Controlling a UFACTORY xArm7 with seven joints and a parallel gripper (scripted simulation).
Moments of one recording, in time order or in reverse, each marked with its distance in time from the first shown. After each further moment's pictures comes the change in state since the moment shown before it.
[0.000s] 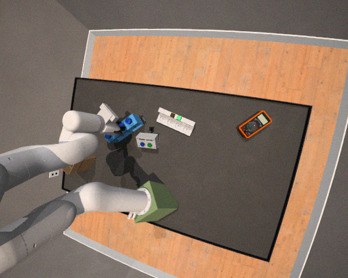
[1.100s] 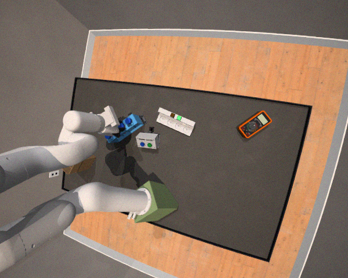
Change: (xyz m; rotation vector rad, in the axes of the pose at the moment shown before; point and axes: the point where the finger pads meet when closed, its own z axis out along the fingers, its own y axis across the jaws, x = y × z) arm 0.000 0.000 0.001 0.004 -0.005 0.322
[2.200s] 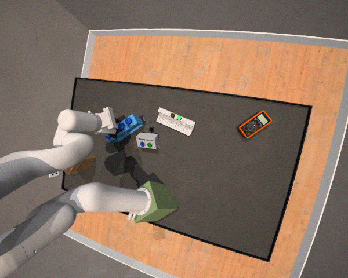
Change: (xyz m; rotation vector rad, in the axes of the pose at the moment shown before) arm 0.000 -0.001 -0.016 -0.001 0.006 0.166
